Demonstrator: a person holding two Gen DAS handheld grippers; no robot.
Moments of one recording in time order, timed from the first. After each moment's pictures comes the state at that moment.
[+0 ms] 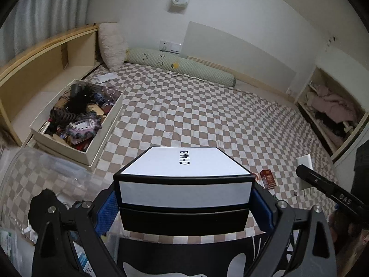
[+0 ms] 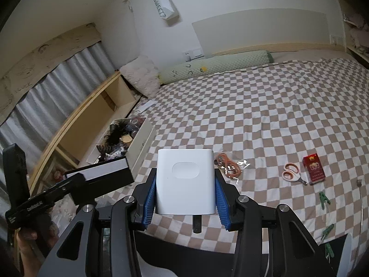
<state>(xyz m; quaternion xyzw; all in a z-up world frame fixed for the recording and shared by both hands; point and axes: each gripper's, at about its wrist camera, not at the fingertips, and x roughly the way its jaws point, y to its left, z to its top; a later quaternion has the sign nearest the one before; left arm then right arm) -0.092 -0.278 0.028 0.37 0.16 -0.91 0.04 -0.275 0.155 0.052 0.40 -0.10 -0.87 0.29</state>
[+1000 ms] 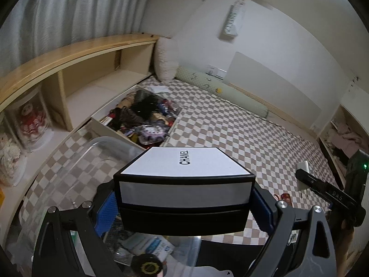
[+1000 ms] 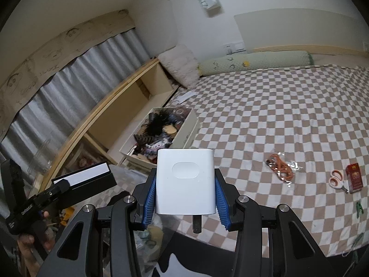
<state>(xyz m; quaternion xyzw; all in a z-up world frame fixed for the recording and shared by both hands) -0.029 -0.313 0.063 0.33 0.20 -0.91 0.15 -0.246 0.055 0.067 0.39 -0.09 -0.83 0.38</state>
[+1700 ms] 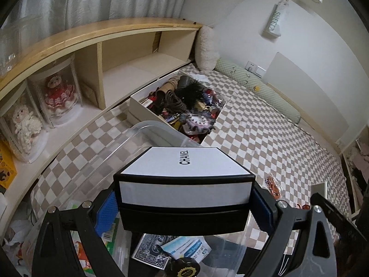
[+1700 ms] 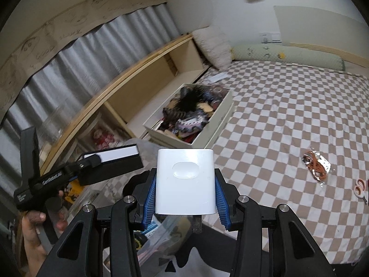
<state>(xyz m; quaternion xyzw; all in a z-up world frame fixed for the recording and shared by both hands) -0.069 -0.340 0.010 0.36 0.24 -0.87 0.24 -0.205 -0.027 0.059 0.41 -0.03 -0.80 0.45</state>
